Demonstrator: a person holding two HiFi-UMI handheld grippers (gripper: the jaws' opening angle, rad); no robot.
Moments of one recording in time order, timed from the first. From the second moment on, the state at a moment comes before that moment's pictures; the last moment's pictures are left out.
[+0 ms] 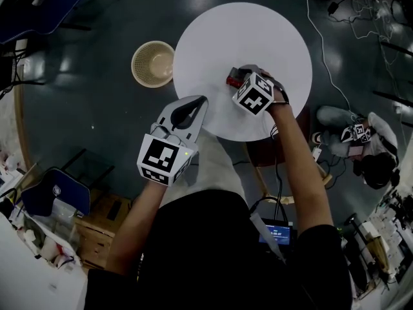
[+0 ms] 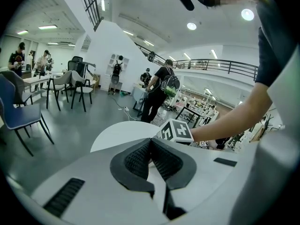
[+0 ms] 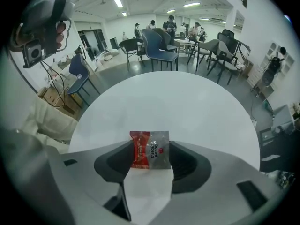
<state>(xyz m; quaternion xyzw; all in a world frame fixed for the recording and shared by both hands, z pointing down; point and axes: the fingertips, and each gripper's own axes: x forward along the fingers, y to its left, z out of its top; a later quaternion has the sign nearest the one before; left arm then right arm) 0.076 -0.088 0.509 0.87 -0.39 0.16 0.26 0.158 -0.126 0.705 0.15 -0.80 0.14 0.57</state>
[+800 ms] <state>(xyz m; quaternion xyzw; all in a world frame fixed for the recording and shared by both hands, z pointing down) 0.069 -0.084 0.510 0.87 -0.39 0.16 0.27 0.157 -0.128 0.694 0.18 -0.81 0.12 0.55</state>
